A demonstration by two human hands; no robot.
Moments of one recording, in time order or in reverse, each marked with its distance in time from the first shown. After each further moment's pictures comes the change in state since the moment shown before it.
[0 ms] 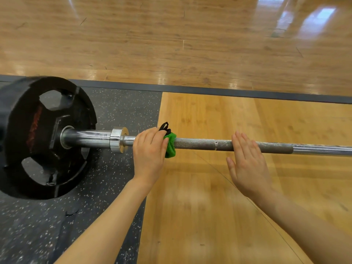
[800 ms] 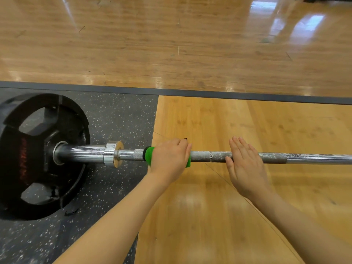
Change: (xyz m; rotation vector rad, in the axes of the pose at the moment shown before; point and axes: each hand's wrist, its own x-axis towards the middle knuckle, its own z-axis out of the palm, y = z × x) left_hand -0.001 0.055 0.015 0.193 -0.113 0.193; right_hand -0.018 0.004 -0.012 0.039 -0.030 0.079
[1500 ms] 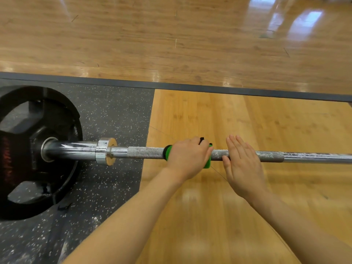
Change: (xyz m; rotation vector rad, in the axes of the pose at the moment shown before) left_hand 0.008 0.046 0.007 0.018 -0.050 0.161; right_hand -0.011 0.001 -0.001 0.035 0.010 -0.031
